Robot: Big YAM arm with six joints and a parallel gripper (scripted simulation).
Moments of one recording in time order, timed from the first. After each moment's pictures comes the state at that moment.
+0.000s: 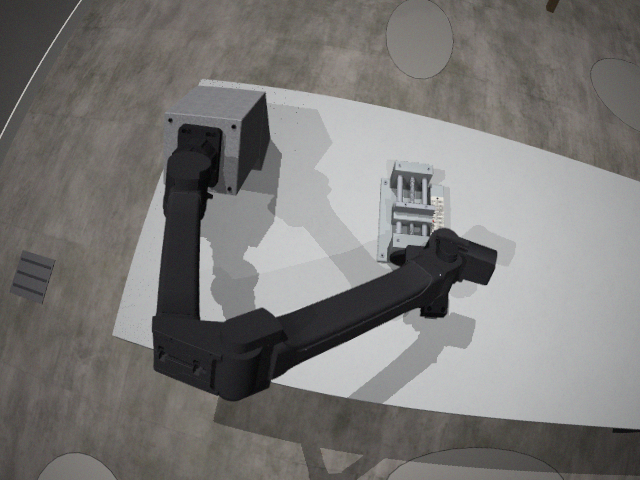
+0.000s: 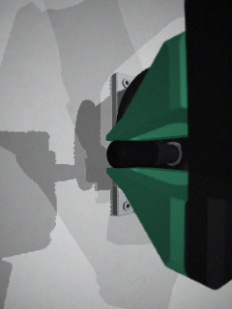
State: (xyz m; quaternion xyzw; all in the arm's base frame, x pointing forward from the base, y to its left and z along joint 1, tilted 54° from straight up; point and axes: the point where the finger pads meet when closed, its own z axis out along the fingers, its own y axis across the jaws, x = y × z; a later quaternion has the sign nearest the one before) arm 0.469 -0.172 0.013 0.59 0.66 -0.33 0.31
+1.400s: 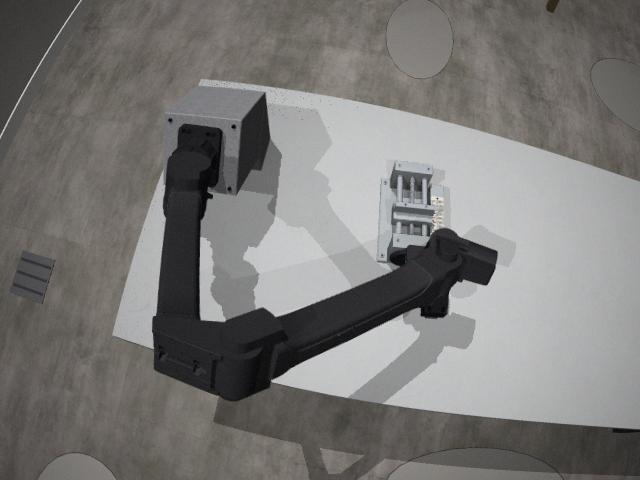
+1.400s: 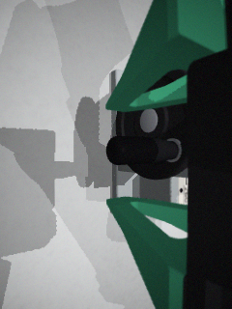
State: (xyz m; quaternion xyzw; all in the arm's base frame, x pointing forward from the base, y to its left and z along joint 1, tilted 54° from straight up) arm 0.471 -0.171 0.013 0.59 0.66 -0.33 0.31
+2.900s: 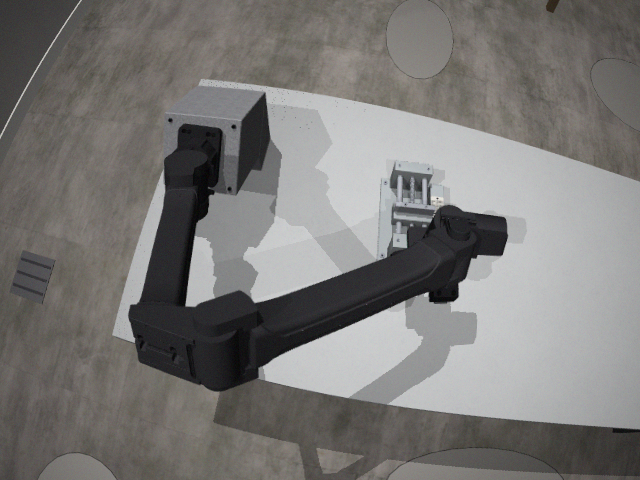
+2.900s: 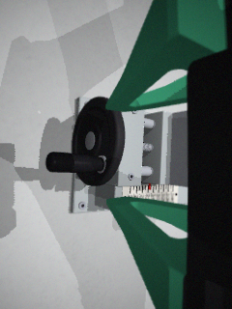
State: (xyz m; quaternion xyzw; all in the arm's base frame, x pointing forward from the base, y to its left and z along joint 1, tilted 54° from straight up) arm 0.459 -0.108 0.048 0.57 0.69 -0.34 0.30
